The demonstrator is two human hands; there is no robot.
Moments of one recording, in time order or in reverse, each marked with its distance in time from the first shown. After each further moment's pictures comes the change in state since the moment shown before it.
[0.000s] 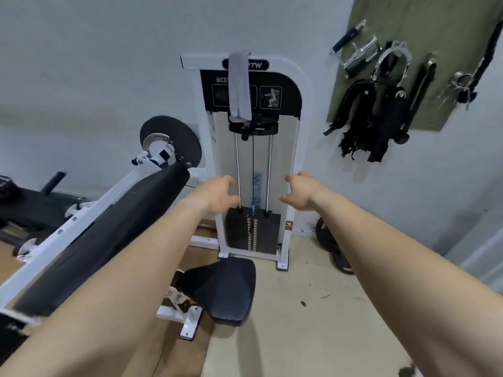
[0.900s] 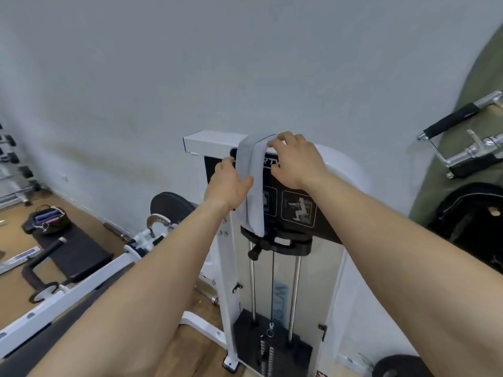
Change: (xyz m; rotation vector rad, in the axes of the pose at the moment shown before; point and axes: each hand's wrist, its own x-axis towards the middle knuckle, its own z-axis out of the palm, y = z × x) left_hand 0.458 0.019 -0.161 -0.310 0.621 -0.282; right_hand 0.501 0.007 -0.227 -0.116 0.543 -0.563
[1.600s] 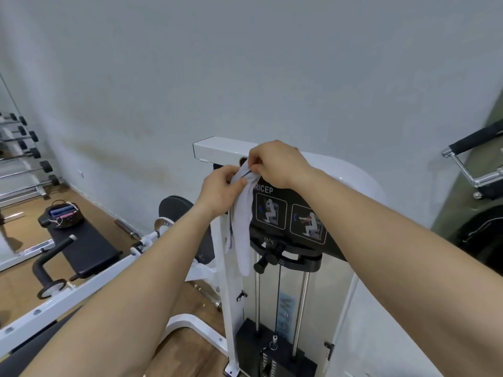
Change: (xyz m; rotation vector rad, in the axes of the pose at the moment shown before) left_hand 0.026 -0.019 -0.016 -0.185 0.076 0.123; right_hand 0.054 -0.025 -0.005 0.199 -0.059 -0.208
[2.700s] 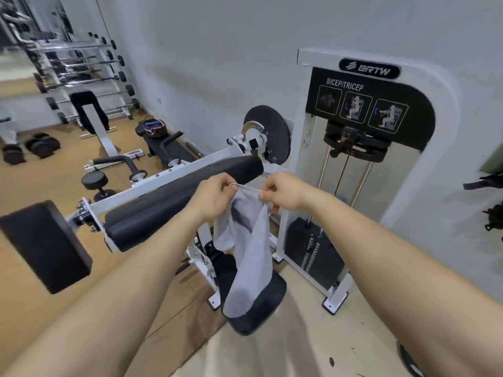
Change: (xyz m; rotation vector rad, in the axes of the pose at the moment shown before) left_hand -0.447 -0.063 -0.184 0.239 -0.071 -0.317; right_hand -0.298 -0.316 0.084 0.461 -0.563 0.009
